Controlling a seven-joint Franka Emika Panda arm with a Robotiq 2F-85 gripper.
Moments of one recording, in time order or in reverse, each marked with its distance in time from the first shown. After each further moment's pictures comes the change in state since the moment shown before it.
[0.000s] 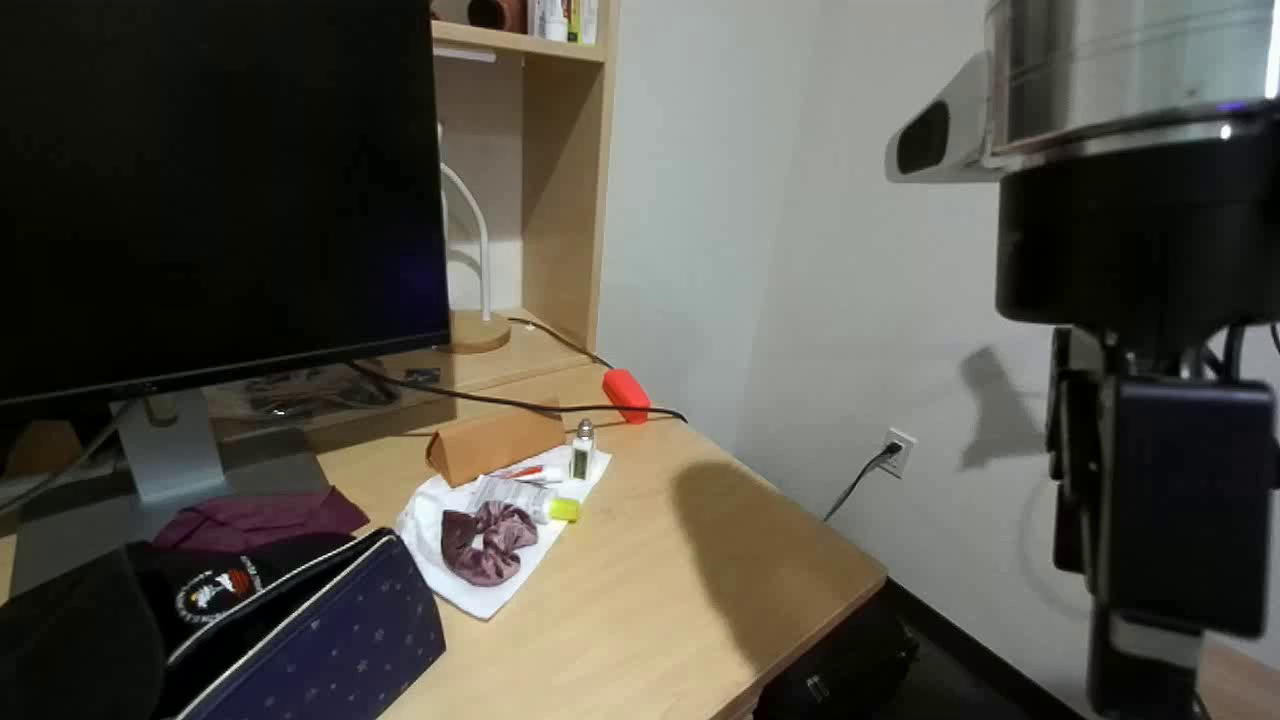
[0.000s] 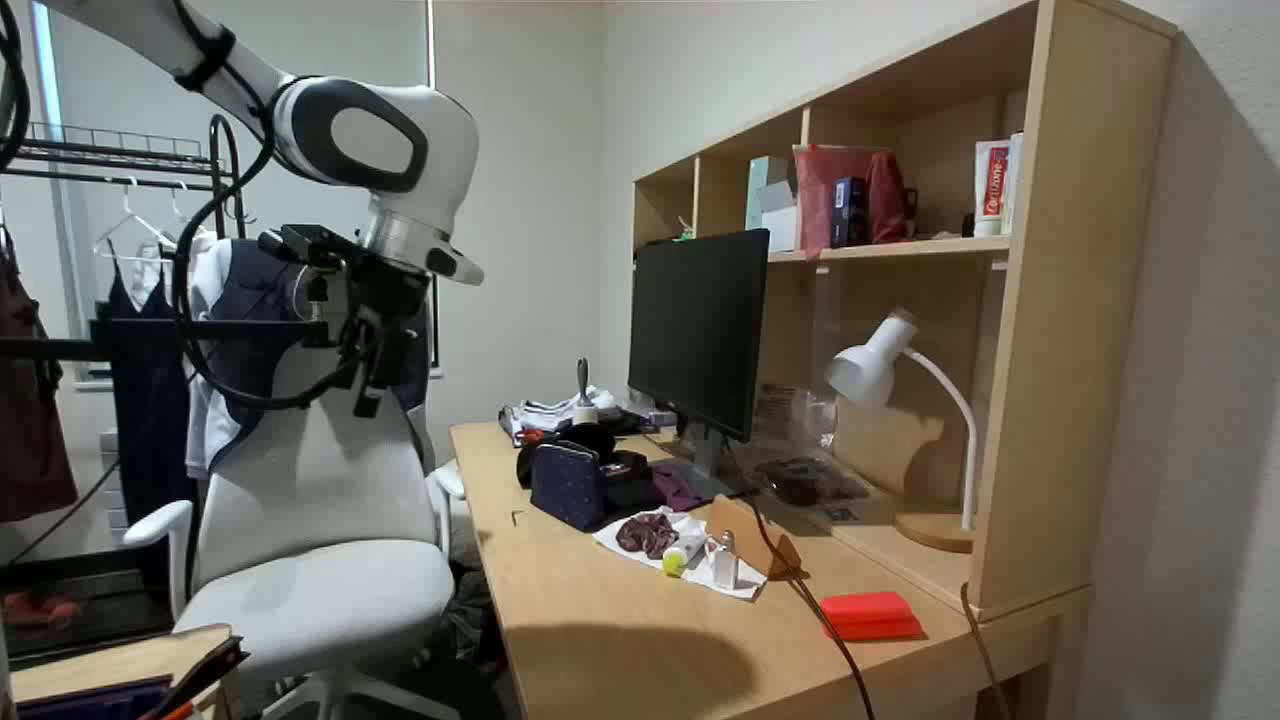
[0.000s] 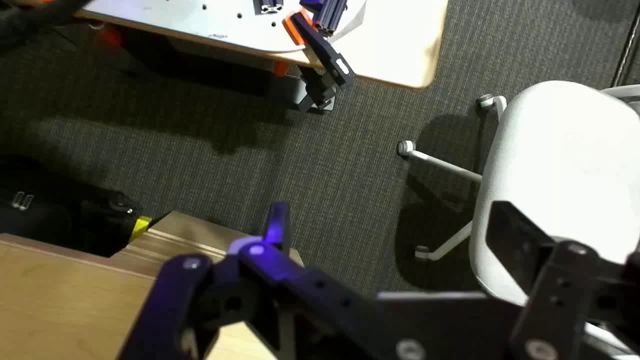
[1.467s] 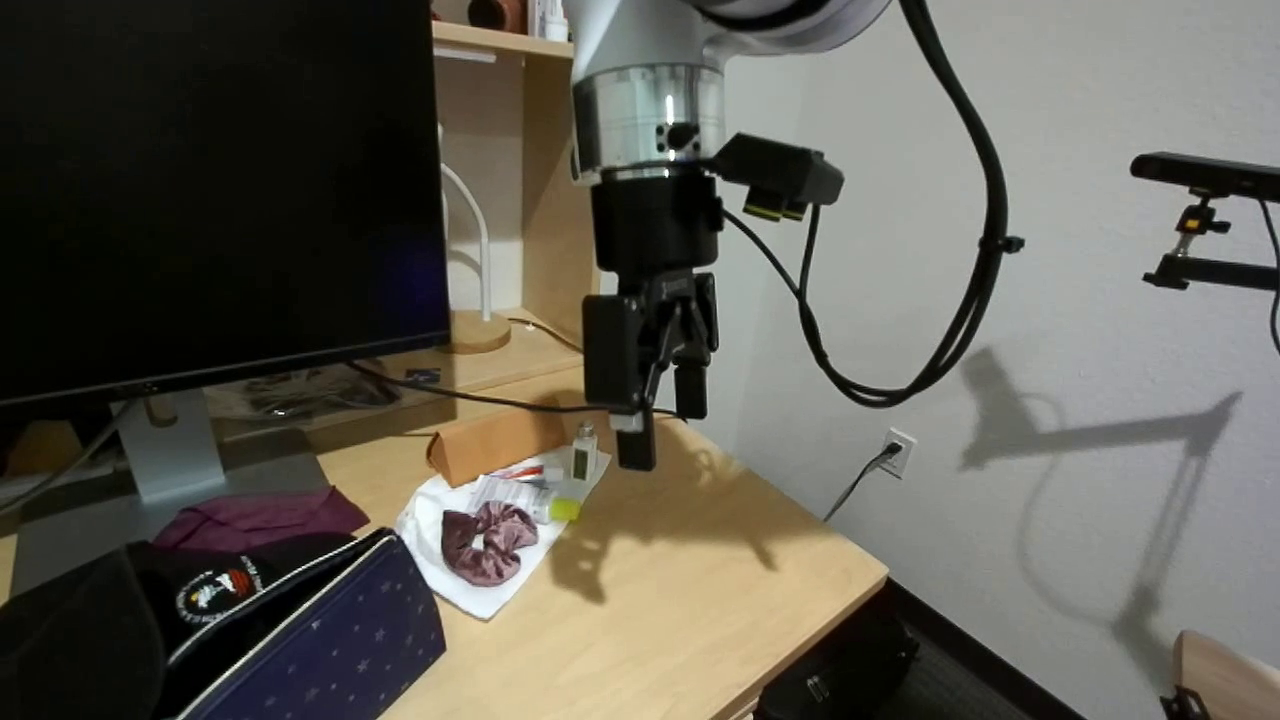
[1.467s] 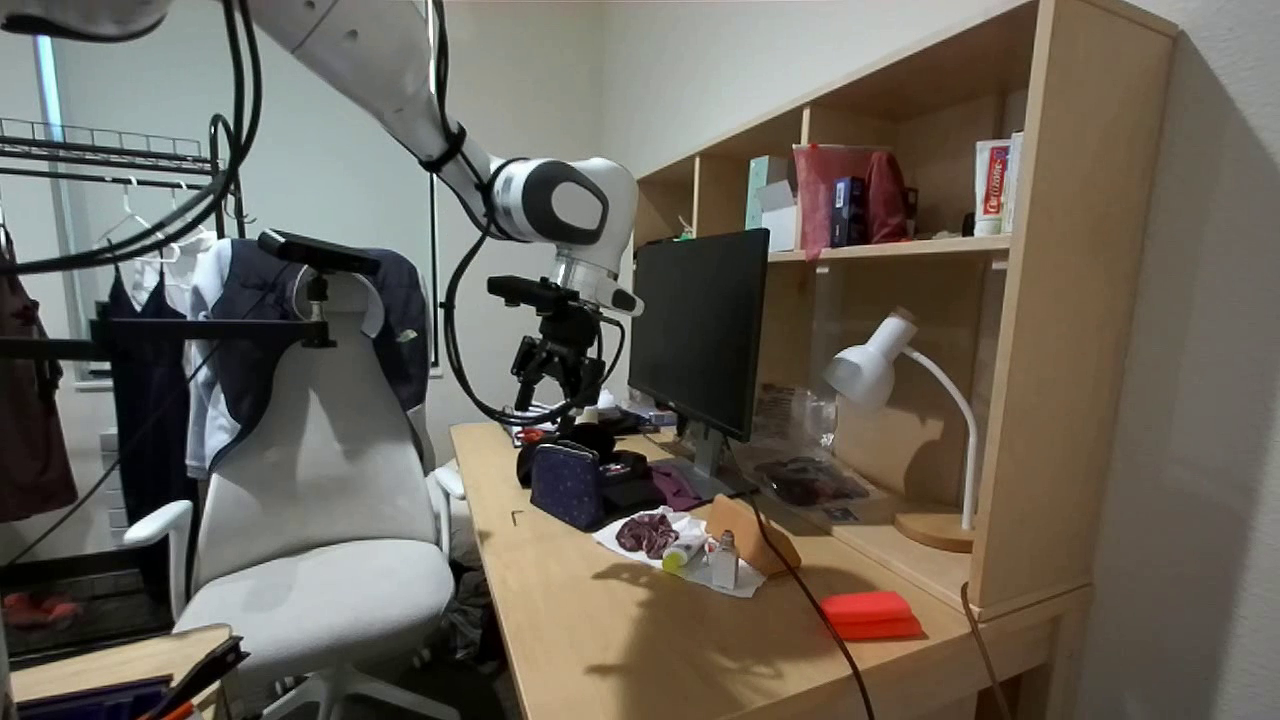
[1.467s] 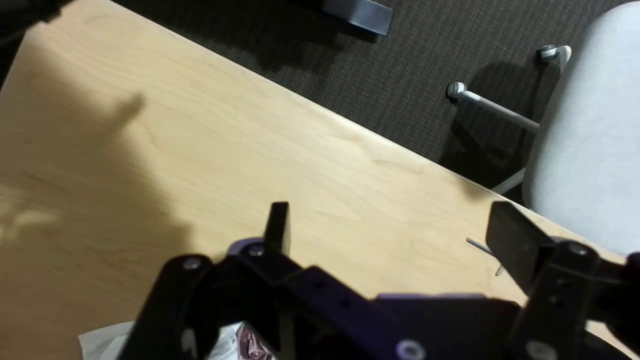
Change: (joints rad) arm -0.077 0.653 -0.045 0.578 -0.187 0.081 -0.147
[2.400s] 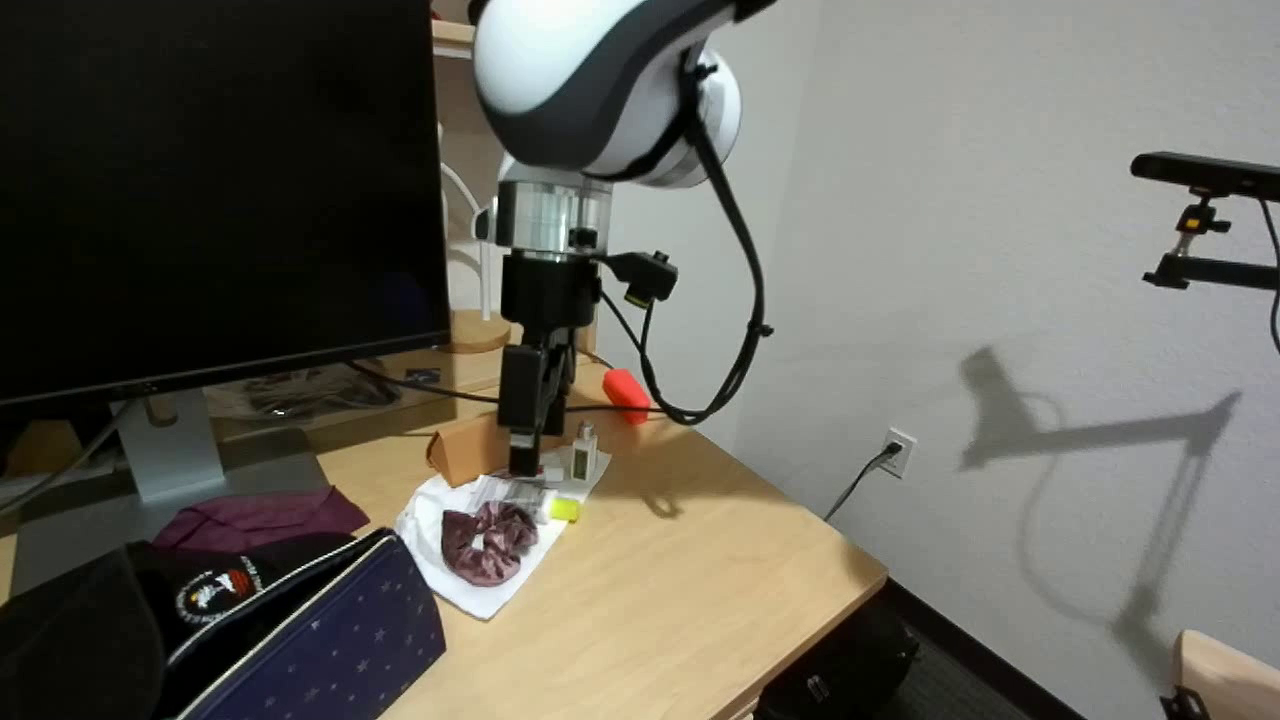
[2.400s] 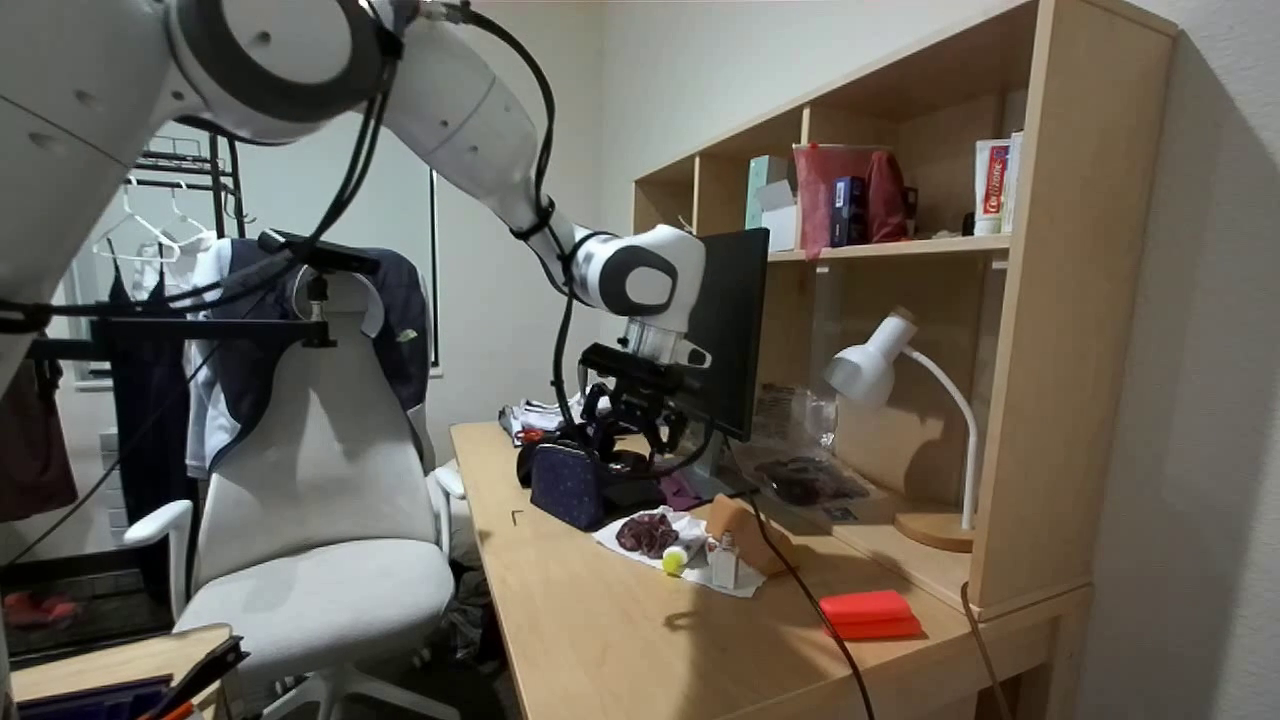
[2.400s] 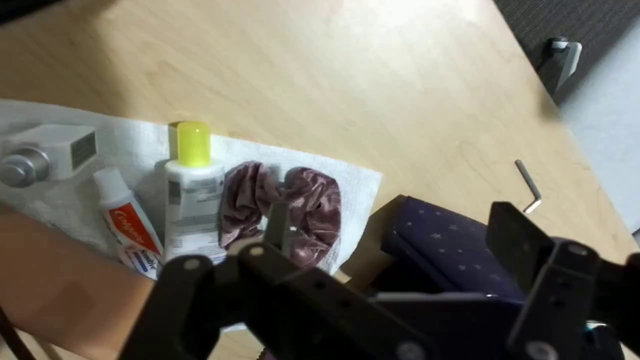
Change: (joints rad) arm -0.076 0.370 0.024 0.304 0.059 0.181 -0.457
